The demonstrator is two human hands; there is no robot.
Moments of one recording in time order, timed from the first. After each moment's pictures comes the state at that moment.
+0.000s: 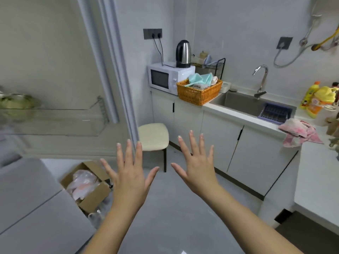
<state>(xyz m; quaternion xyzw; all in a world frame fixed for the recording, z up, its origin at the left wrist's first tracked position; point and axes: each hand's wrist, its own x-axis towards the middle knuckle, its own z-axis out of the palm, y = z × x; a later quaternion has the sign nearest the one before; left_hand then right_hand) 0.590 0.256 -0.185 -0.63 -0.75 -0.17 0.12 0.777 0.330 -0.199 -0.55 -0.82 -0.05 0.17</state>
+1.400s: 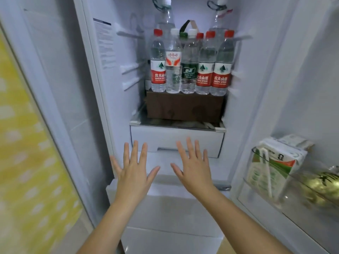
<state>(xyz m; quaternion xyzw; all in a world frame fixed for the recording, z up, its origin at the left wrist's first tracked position) 0.023 0.110 -0.170 -0.19 -0.95 -0.10 0.21 0.061 0.303 -0.179 -0.08 -0.98 0.03 0.19</state>
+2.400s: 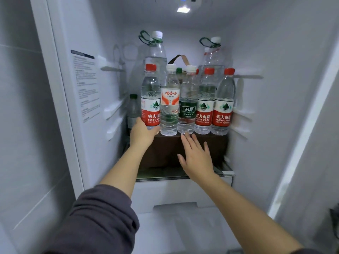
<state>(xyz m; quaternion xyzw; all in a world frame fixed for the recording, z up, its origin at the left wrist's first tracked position) -0.260 0.235 -0.019 -0.21 -0.81 -0.55 0.09 -0.118 0.364 -0.079 -0.18 -0.95 -0.01 0.27</state>
